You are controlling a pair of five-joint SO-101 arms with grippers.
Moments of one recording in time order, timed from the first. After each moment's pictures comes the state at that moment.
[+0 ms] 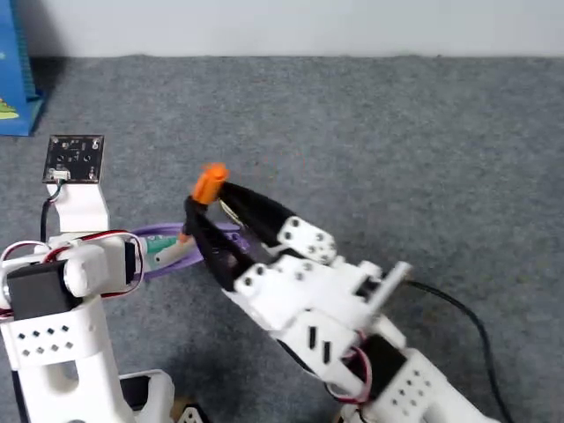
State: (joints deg) left arm -14.4 -45.2 24.3 98.6 -2.3; right arm -51.5 -67.2 64.8 -13.5 -3.6
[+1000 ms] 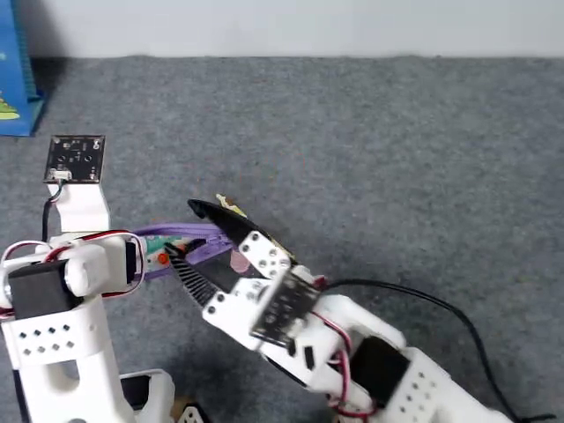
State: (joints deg) left arm -14.4 -45.2 24.4 98.6 -2.3; right arm -57.8 -67.4 53.0 24.3 13.1
